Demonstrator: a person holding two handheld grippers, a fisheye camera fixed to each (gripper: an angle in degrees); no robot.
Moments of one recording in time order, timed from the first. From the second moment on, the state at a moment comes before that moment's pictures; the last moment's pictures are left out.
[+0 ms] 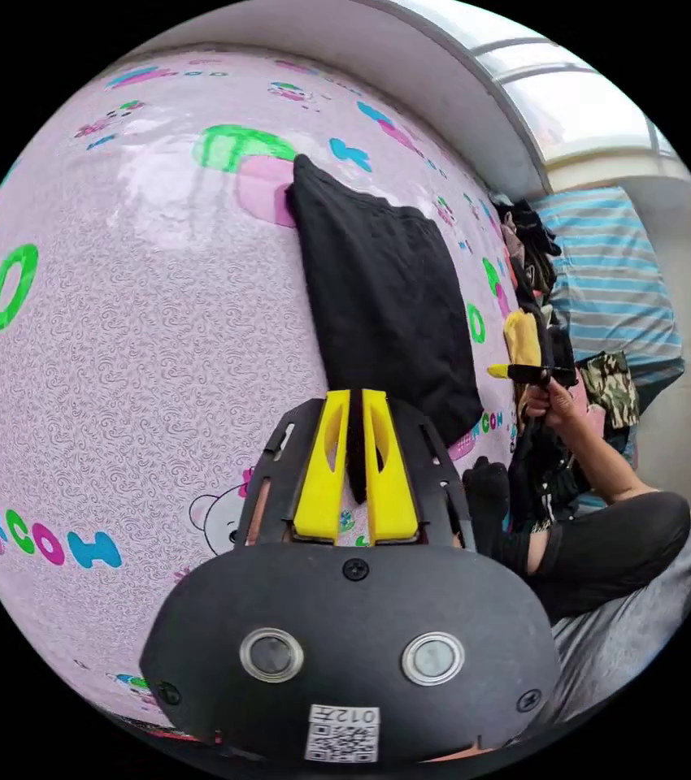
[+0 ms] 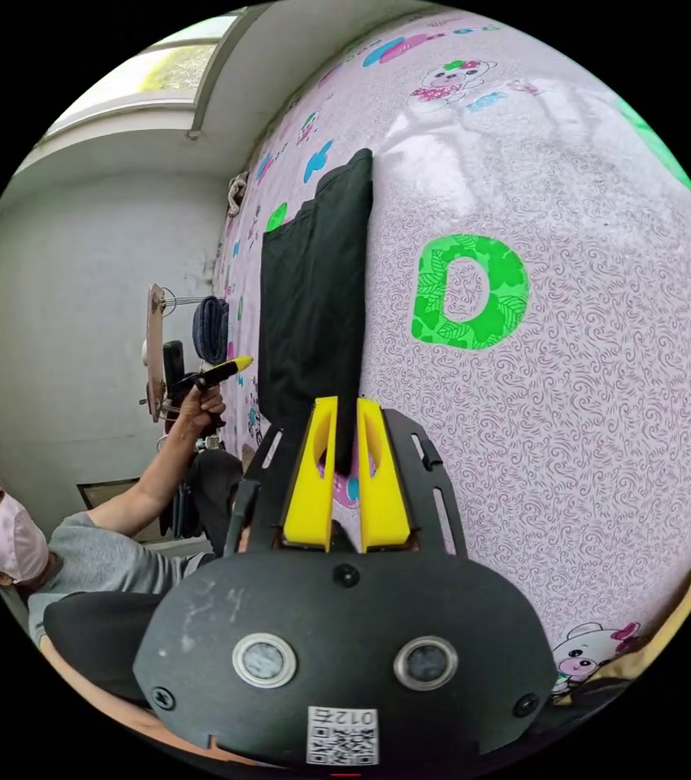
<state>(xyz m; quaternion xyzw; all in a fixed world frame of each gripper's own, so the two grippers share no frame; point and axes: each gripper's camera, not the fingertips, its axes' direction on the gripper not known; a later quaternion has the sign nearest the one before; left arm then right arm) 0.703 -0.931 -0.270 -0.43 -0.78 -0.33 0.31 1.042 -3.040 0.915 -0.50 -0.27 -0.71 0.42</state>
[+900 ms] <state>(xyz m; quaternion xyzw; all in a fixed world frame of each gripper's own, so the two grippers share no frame) 0.530 -1.077 -0.341 -0.37 -0.72 -0.40 0.42 0.834 -2.837 1.032 -0.56 -0.29 -0.71 0.32</state>
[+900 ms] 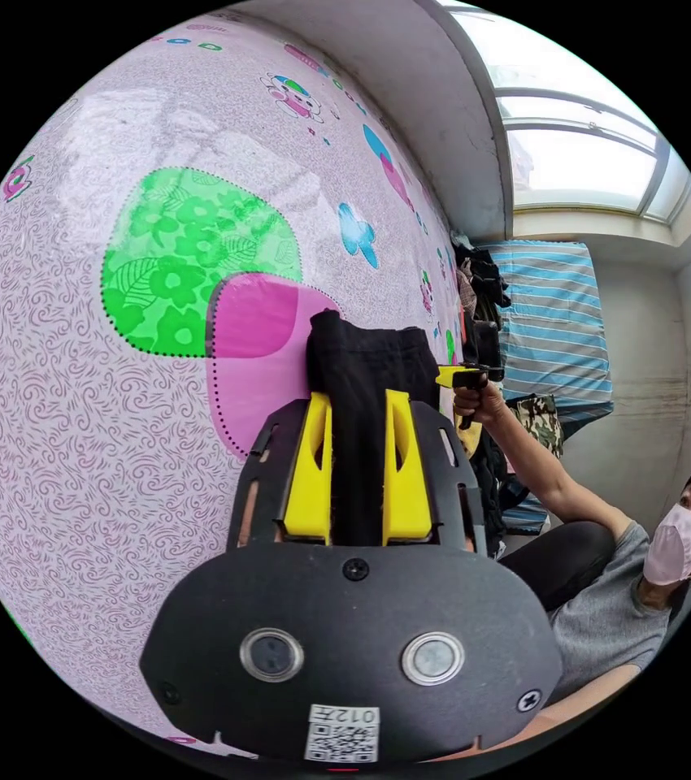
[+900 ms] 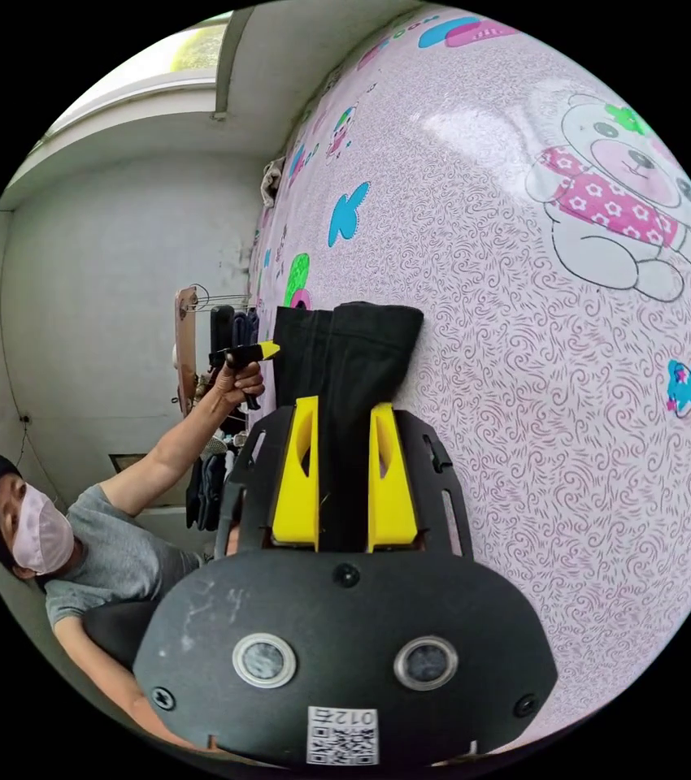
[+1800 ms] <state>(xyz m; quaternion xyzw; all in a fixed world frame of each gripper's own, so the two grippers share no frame) 0.605 -1.059 0.004 -0.42 -0.73 -0.26 0.48 0.923 -2.811 1.350 -0.50 -0.50 -0.66 0.23</state>
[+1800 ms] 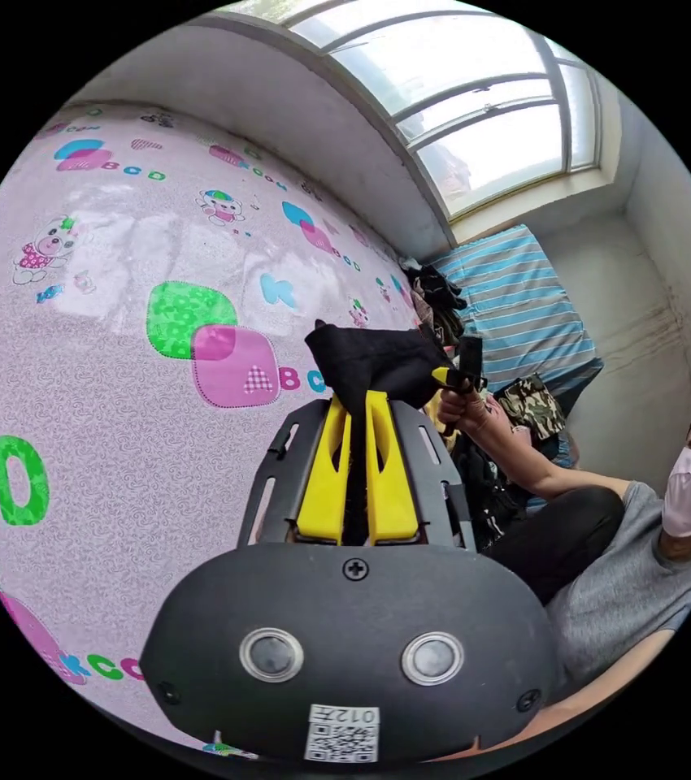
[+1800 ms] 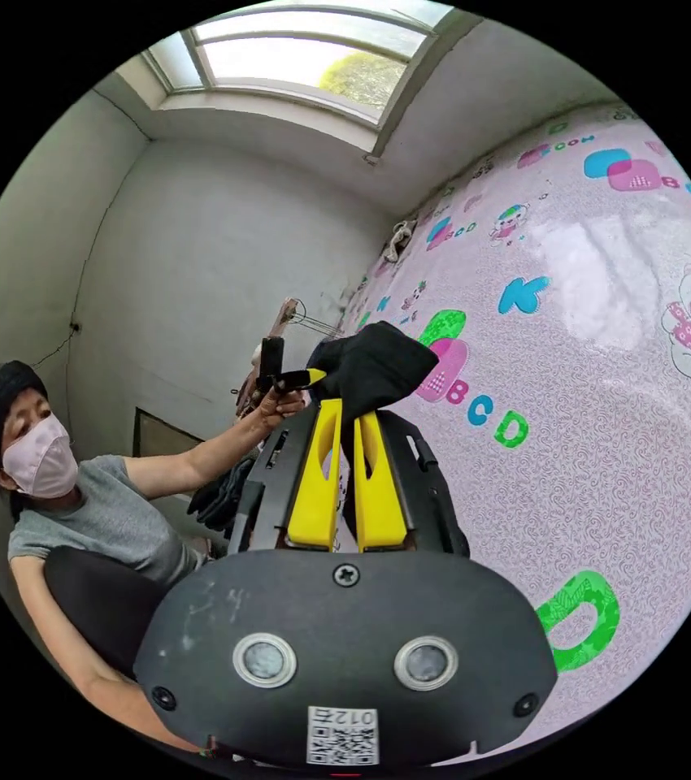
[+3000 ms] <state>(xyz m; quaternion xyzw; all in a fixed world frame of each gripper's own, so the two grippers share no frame) 1.183 -0.859 0.974 -0.28 -0.92 0.23 0.11 1.169 -2.480 1.650 -0.51 -0.52 -0.60 -0.34</state>
